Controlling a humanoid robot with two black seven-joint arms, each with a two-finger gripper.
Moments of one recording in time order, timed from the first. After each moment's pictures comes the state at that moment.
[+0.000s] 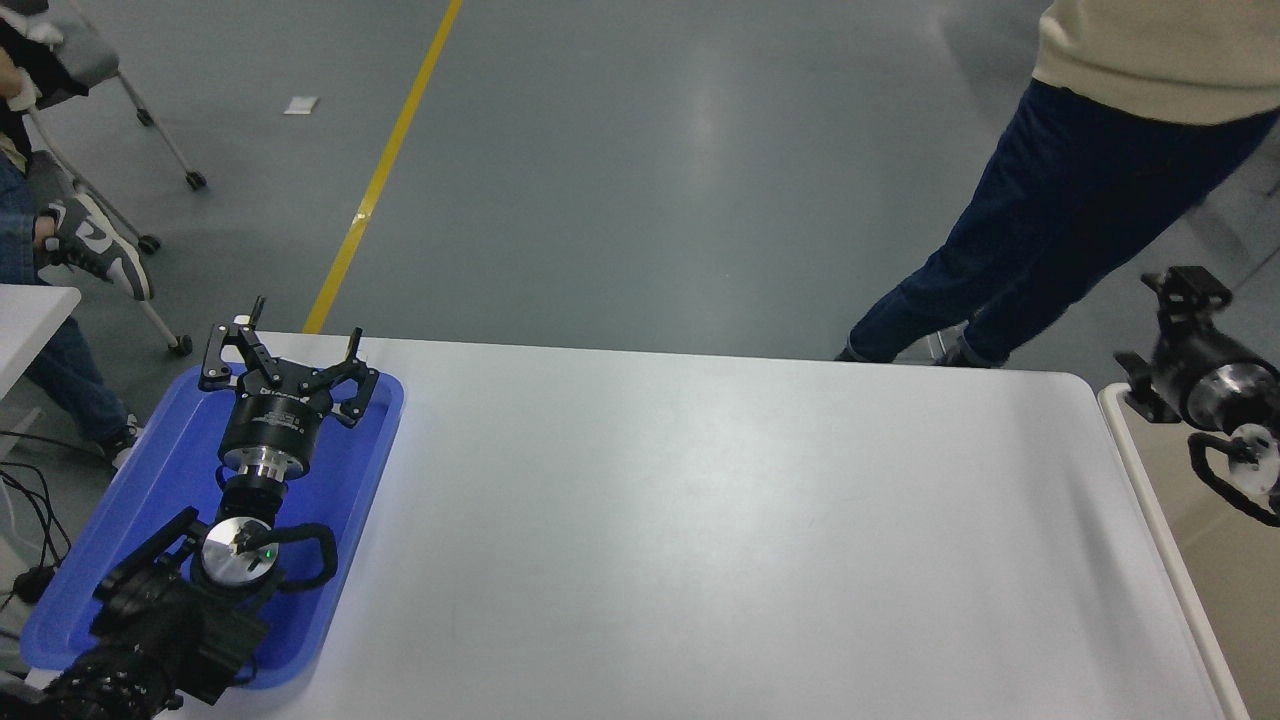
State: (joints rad) left arm -0.55 0.16 -1.10 -0.44 -0.08 -0.63 -0.35; right arm 0.74 -0.59 0.48 0.68 0.03 0.13 0.18
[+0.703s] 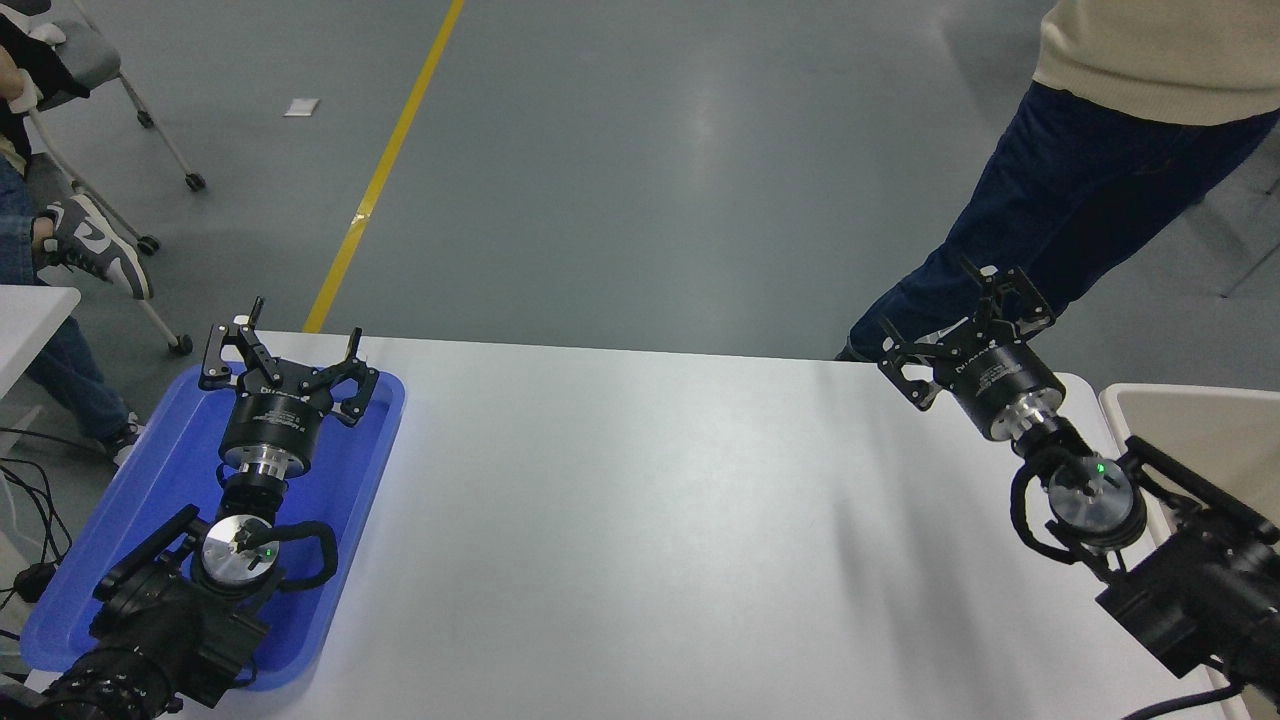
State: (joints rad) left arm -0.55 0.16 -1.10 -0.44 -0.08 -0.63 -0.35; right arm 0.51 -0.31 0.78 0.80 0.24 0.41 0.19
